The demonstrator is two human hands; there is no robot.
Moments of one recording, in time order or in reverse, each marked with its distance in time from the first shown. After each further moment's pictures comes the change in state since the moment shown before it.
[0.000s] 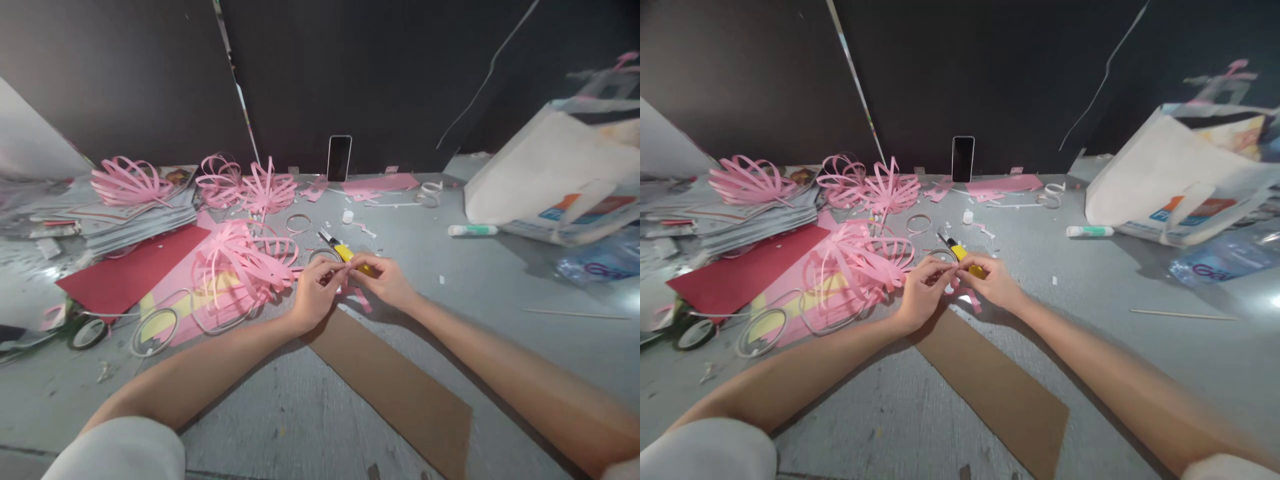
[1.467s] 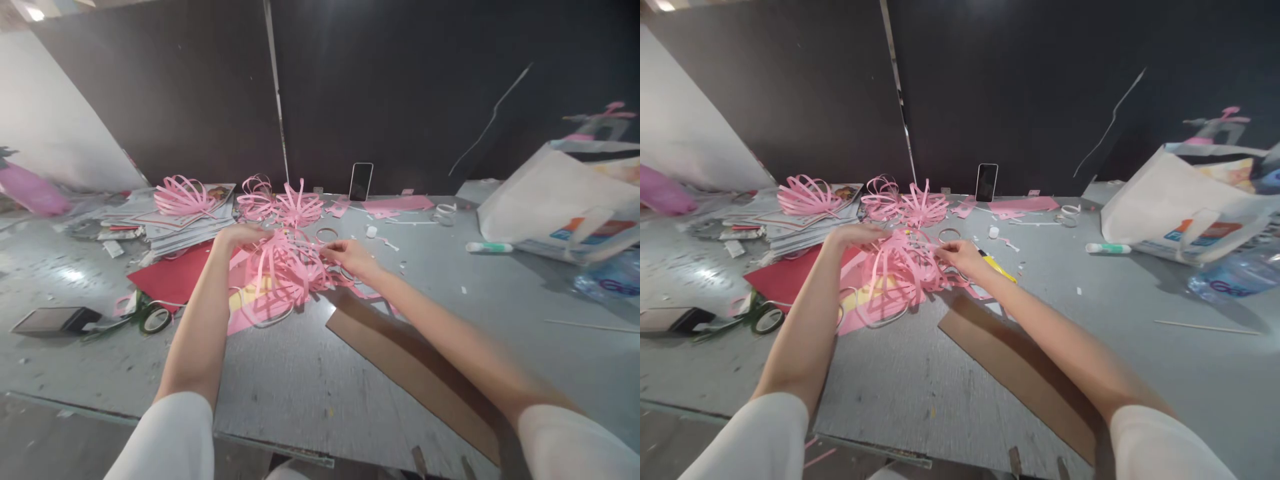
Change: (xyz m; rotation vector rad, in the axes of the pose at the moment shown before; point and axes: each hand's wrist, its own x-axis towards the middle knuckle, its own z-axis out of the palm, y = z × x) left_hand 0.138 0.014 -0.280 0.631 -0.347 -0.665; right_hand 0.107 -0.046 0.097 0.177 -0.010 0.332
